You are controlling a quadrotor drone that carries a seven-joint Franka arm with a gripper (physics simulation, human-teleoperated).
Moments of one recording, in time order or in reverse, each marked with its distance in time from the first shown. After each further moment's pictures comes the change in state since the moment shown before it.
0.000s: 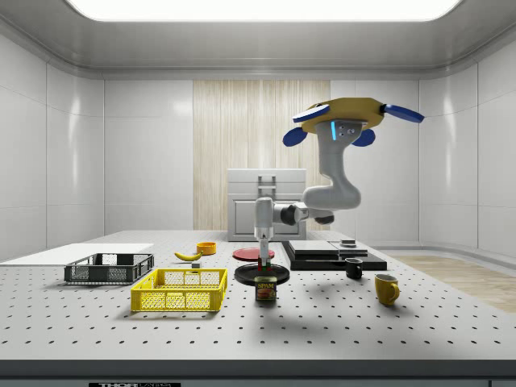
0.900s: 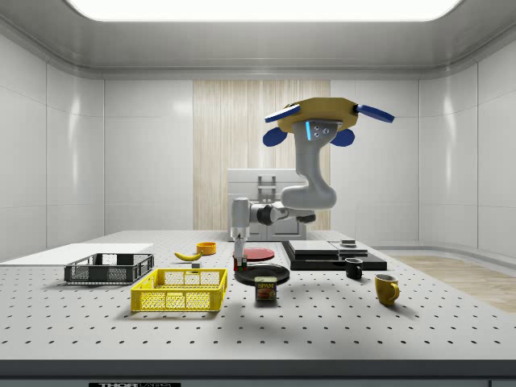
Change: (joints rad) arm -0.006 -0.018 0.003 0.001 0.008 0.017 0.005
